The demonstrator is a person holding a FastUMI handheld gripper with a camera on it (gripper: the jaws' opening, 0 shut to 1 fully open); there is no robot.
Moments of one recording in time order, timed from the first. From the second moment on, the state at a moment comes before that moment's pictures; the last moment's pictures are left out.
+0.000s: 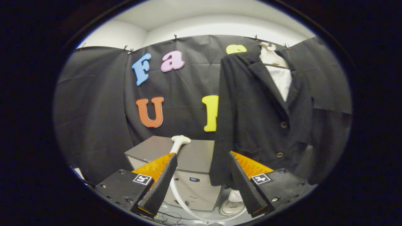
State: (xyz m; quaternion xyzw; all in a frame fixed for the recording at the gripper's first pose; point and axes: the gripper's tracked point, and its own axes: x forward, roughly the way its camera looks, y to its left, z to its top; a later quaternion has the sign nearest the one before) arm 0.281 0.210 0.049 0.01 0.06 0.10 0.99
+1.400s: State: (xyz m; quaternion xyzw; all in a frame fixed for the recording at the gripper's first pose) arm 0.542 0.381 -0.102 -0.03 0.31 0.14 0.94
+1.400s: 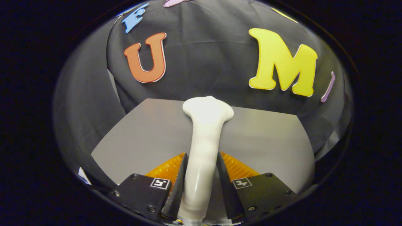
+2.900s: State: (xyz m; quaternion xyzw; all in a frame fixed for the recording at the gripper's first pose) arm 0.269 0.216 0.120 0.14 0.04 0.19 0.97
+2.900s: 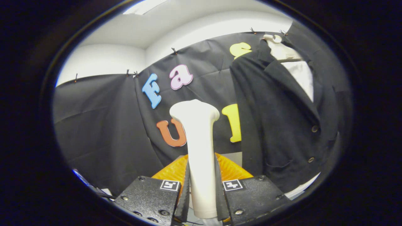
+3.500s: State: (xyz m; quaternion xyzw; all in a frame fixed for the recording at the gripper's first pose) arm 0.190 0.082 0.170 0.17 -0.03 0.10 0.98
